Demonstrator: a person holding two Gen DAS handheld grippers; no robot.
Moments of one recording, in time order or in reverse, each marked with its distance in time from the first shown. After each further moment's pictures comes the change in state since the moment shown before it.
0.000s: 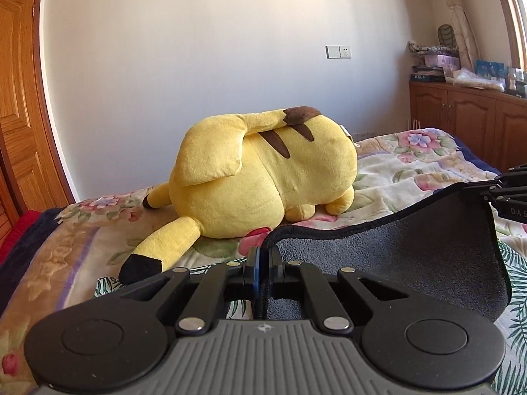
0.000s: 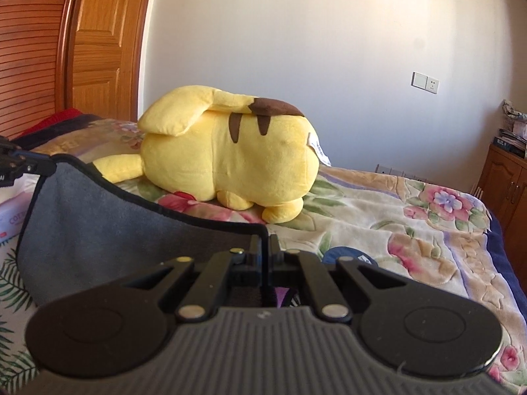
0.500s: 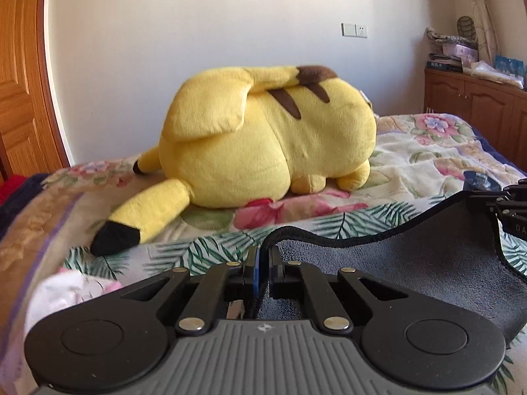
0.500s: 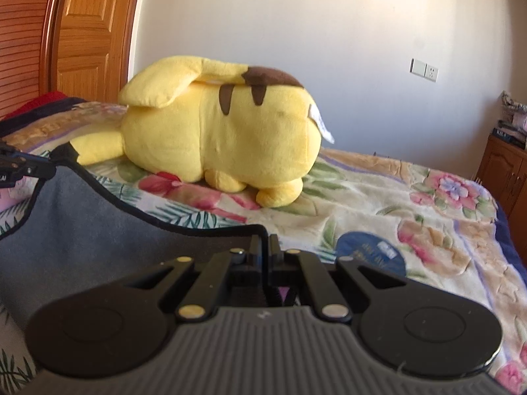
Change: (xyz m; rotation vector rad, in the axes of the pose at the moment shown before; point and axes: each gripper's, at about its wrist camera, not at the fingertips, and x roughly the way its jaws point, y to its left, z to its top) left arm 0.067 0.000 -0.028 -0.061 0.094 0.009; right arm 0.053 0.006 -0.025 -0.004 0.045 -0.026
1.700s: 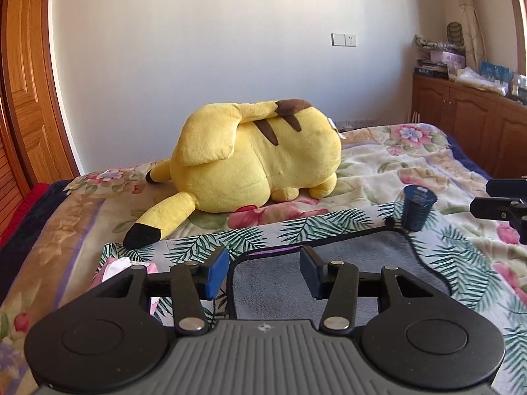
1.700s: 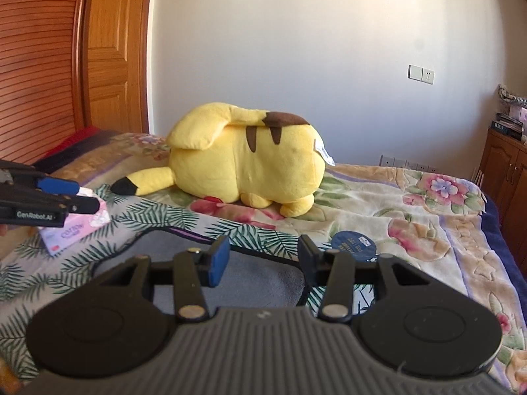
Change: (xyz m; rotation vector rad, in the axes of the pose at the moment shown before) left arm -0.144 -0.025 0.031 -0.018 0.006 -0.014; right arm -0.145 0.007 0.036 0.079 -0.029 0.081
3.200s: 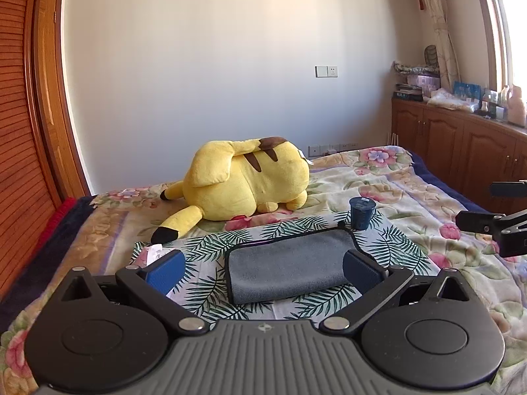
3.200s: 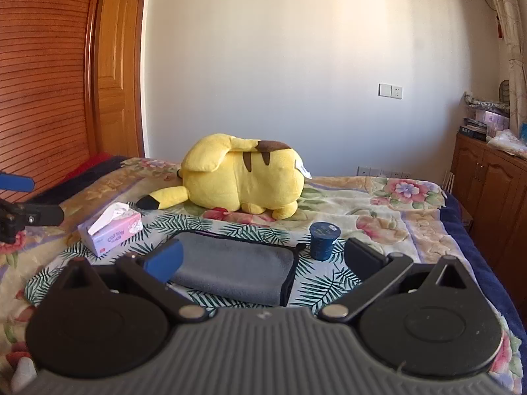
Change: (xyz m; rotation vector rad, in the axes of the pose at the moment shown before) left arm -0.191 -0.028 -0.029 0.026 -0.087 -0.007; right arm -0.146 0.024 -0.017 0.060 -0.074 -0.066
